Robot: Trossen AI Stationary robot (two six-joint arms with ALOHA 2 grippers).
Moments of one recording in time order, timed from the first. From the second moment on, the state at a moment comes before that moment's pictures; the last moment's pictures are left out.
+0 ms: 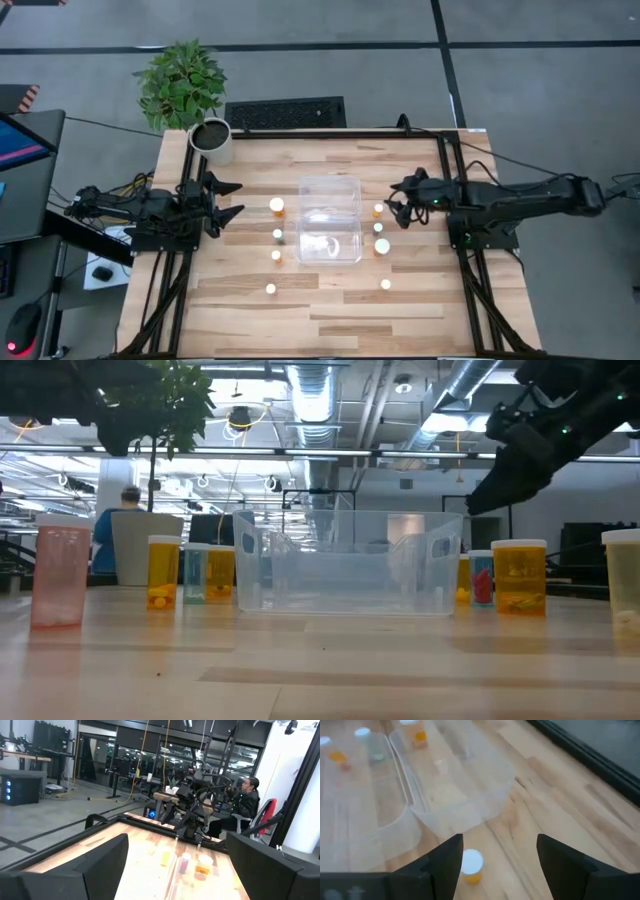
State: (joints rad) left arm -0.20 0.12 0.15 0.11 -0.43 -0.19; right arm -0.09 0.81 0.41 -0.22 0.32 0.25
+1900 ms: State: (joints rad) left arm -0.20 0.12 0.15 0.06 -0.43 -0.19; right arm -0.10 1.20 0.41 -0.01 0.24 0.23
